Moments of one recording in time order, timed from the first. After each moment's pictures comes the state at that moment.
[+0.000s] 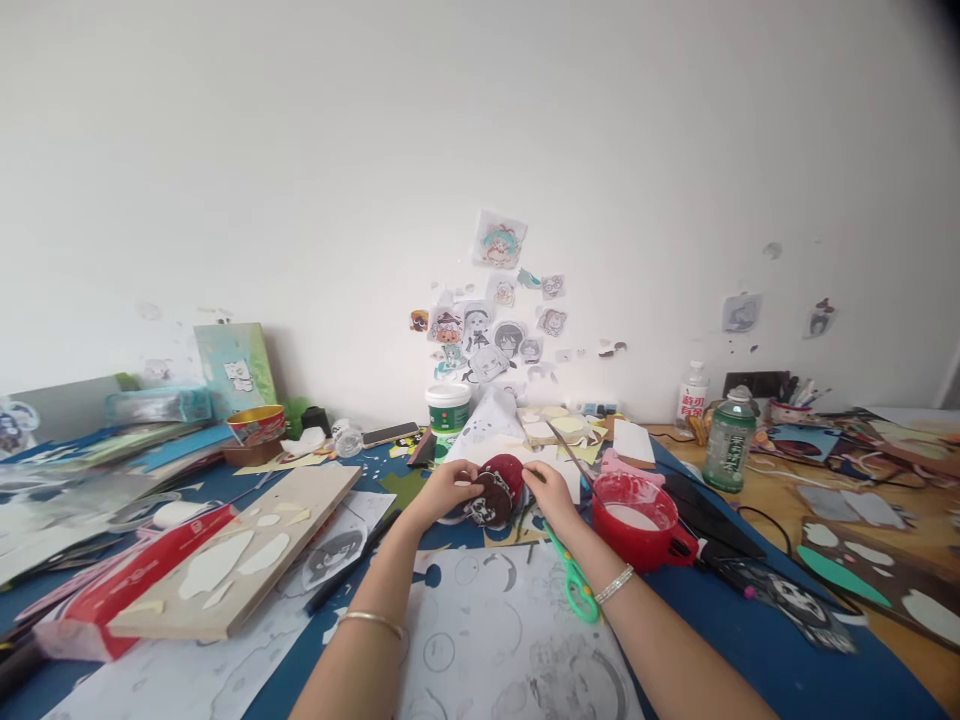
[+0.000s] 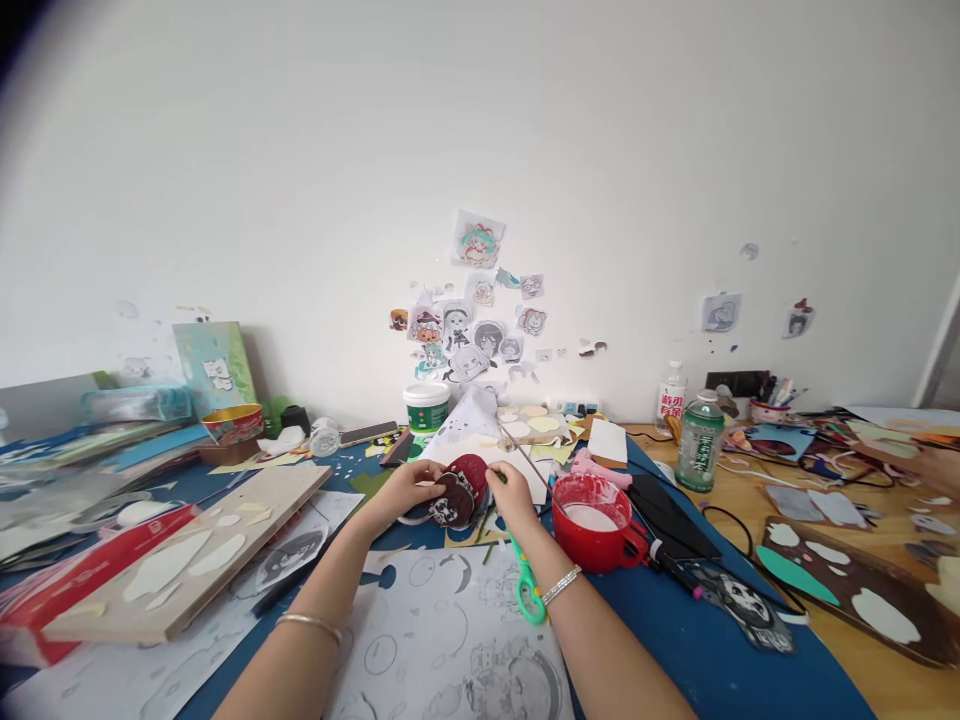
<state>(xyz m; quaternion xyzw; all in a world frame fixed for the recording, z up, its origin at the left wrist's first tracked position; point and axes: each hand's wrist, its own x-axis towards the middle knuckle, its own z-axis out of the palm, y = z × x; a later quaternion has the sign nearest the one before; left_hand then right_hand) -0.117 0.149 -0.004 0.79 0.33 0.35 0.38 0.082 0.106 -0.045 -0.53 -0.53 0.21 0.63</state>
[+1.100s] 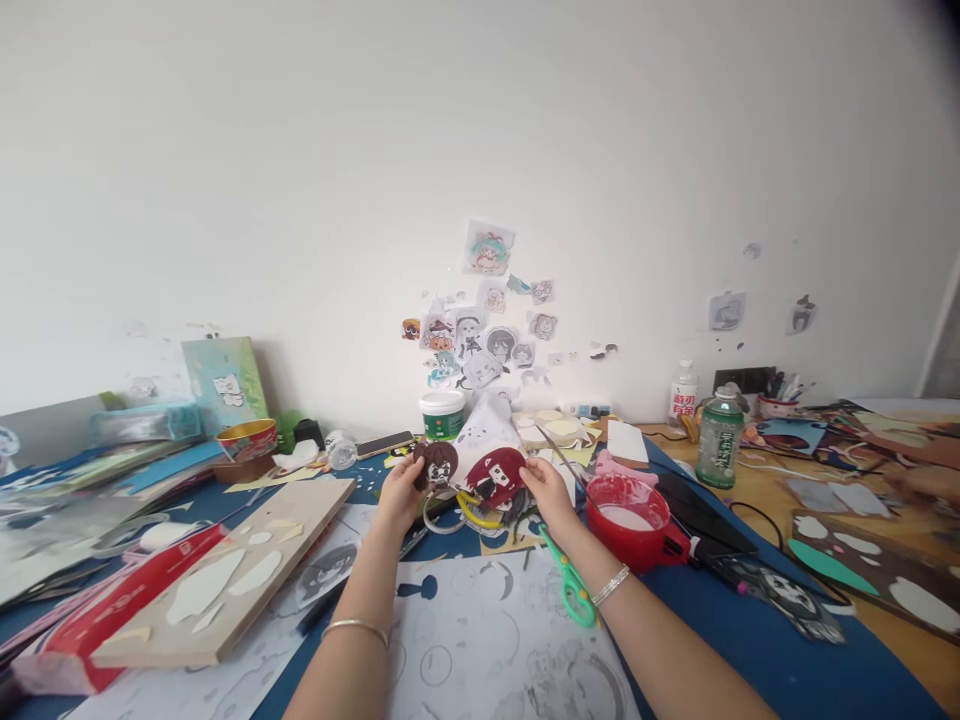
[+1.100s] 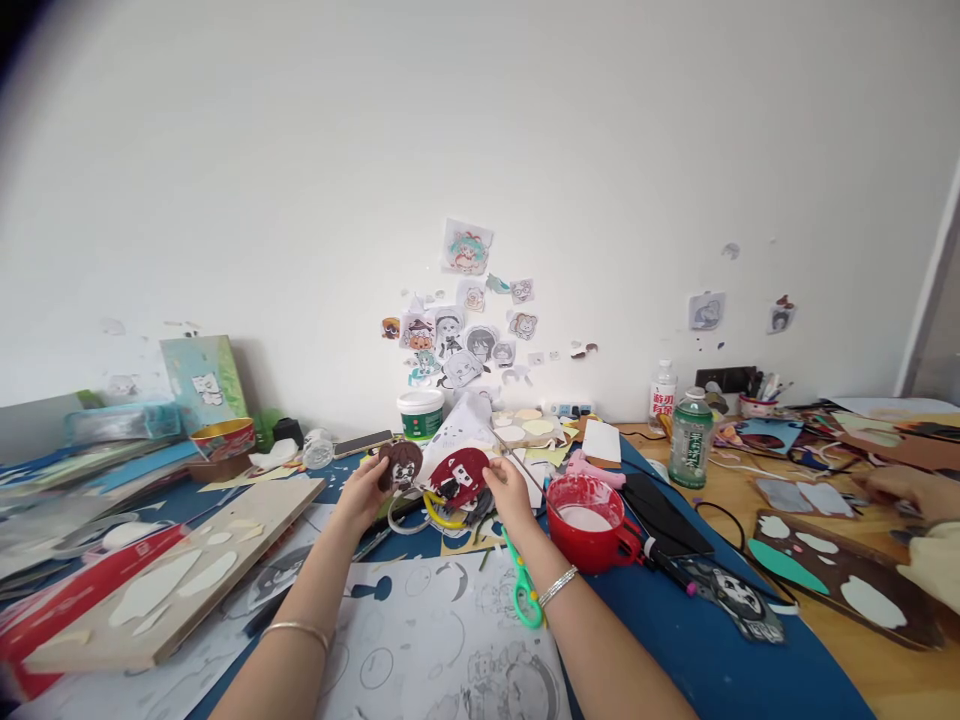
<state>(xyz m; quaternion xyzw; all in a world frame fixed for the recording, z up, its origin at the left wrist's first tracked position) -0.144 0.176 -0.006 0.43 0.33 0.60 0.60 0.083 0.112 -0.047 -0.45 -0.49 0.28 0.69</state>
